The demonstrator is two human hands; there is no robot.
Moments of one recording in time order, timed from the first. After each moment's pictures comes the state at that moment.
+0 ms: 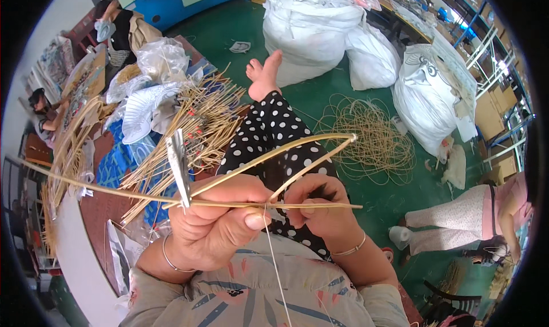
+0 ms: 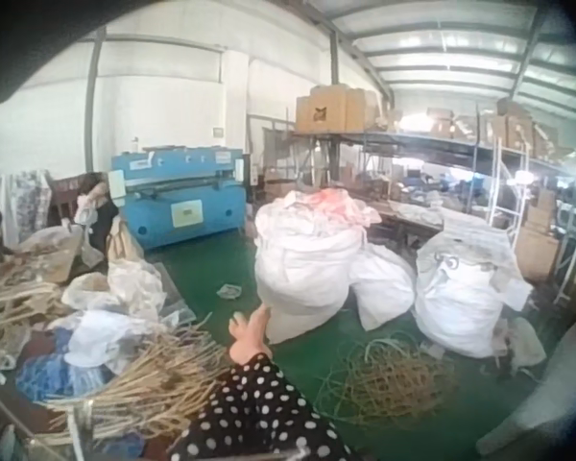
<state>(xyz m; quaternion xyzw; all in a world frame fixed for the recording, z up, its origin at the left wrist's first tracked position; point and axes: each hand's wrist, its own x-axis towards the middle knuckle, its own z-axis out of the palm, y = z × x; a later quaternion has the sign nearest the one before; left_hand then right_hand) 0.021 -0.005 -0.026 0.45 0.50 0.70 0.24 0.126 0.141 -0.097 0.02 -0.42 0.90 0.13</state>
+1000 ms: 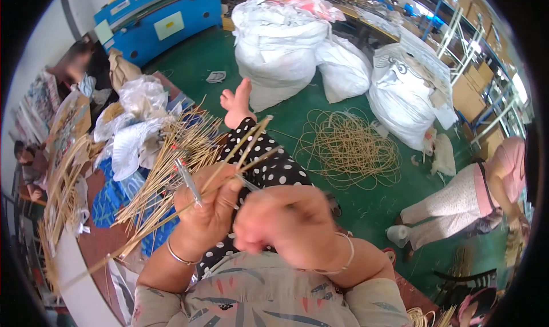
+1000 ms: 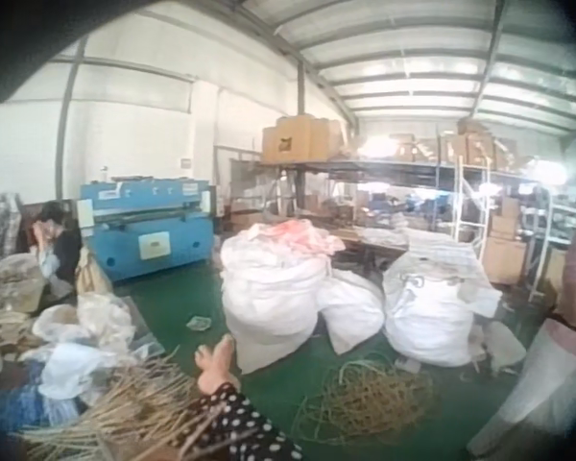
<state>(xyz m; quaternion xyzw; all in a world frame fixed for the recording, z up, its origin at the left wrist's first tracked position) 0.000 0.029 -0.053 0.56 0.63 0.51 -0.16 0.122 0.111 -0.030 0.08 -0.56 0.78 0.27</state>
